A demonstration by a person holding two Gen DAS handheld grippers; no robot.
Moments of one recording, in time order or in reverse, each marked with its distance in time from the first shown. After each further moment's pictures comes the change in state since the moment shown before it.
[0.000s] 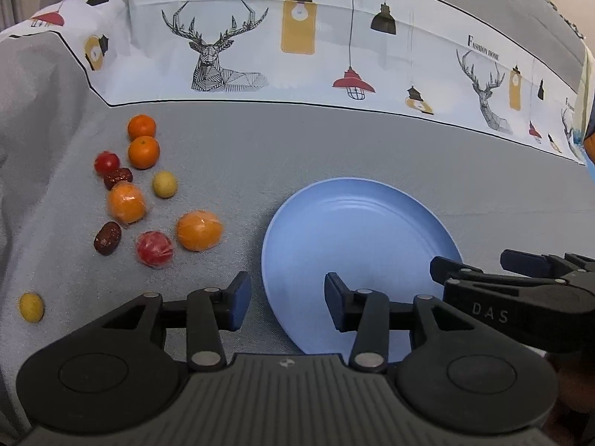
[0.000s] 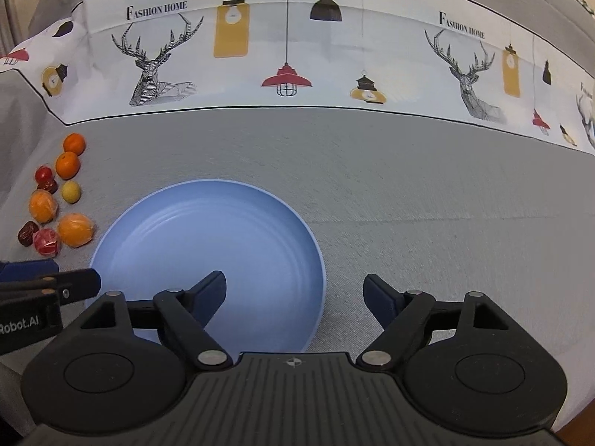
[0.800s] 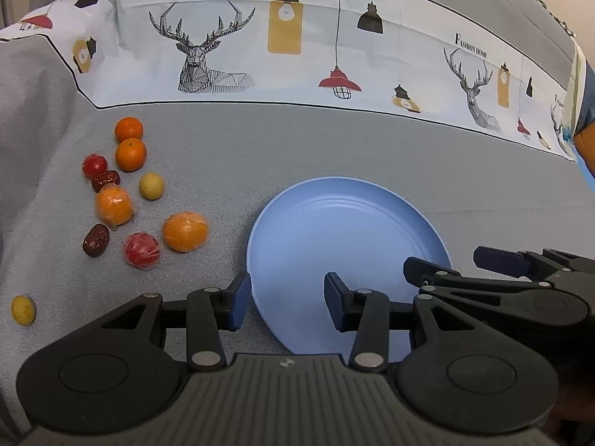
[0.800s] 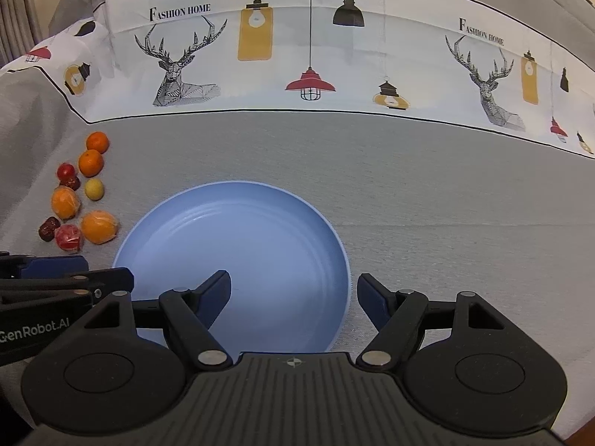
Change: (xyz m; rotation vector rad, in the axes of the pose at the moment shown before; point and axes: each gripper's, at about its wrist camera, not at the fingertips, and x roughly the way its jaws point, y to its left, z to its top) left arm 0.001 -0.006 -0.002 0.030 0.024 -0.011; right arm -0.006 0.001 0.003 -0.020 -0.014 0.089
